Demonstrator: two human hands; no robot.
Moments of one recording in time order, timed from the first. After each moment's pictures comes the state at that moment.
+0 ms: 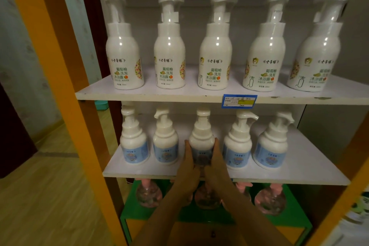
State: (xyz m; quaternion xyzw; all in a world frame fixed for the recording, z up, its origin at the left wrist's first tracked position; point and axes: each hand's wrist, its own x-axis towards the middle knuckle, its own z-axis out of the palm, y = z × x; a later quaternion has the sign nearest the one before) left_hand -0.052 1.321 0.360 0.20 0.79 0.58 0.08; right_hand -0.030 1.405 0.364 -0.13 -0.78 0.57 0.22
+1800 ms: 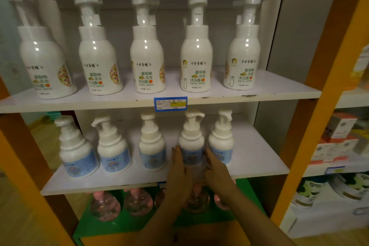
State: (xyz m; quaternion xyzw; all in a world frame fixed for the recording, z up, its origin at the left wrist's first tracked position) left_hand -0.004 1.427 0.356 0.22 0.78 0.58 -0.01; right_hand 0.039 1.525 0.370 -0.12 -0.80 0.55 0.20
